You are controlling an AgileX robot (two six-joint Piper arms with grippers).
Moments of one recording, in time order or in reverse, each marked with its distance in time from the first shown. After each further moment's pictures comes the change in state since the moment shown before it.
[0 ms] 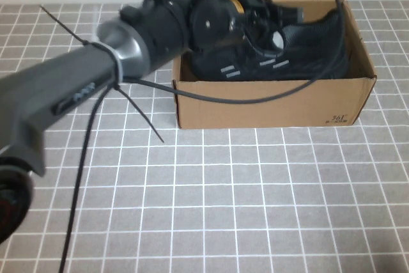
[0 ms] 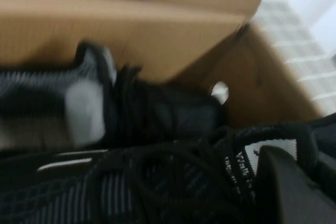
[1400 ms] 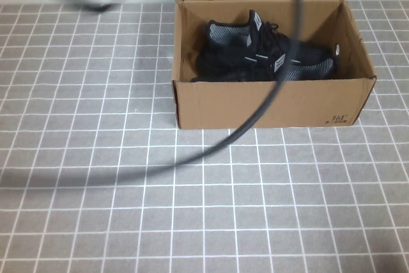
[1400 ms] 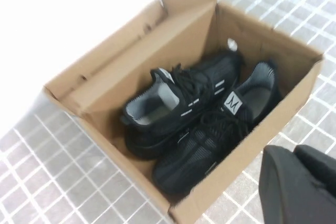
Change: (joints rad) right arm 0.000 0.000 0.000 -0.020 -0.002 0.000; left arm -0.016 -0.661 0.060 0.249 0.656 0.432
